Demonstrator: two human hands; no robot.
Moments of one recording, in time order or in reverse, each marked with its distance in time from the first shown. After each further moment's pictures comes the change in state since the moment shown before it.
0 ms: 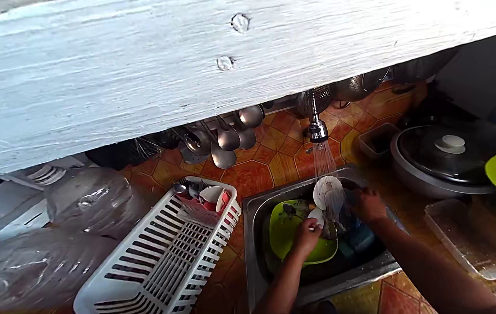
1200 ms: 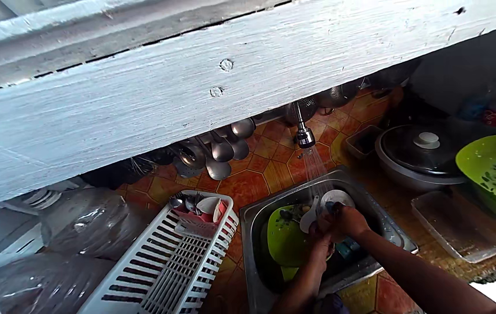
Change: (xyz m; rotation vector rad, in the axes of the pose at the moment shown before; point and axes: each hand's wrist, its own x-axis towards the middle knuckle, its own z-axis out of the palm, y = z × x) left_hand -0.005 0.004 0.065 -0.725 0.080 -0.227; right_hand -0.050 -0.032 0.005 0.117 -0.211 -0.058
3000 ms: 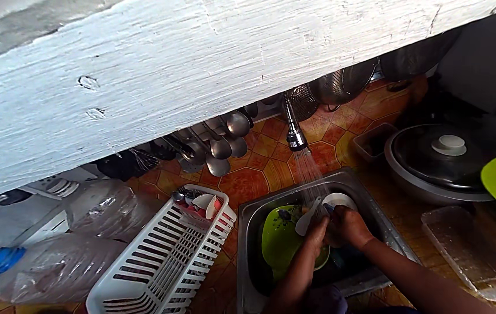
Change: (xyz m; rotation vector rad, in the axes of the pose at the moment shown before) left_hand 0.036 0.029 0.033 0.215 -0.007 0.014; right_hand 0.022 0.036 -0.003 0.097 0.176 -0.368
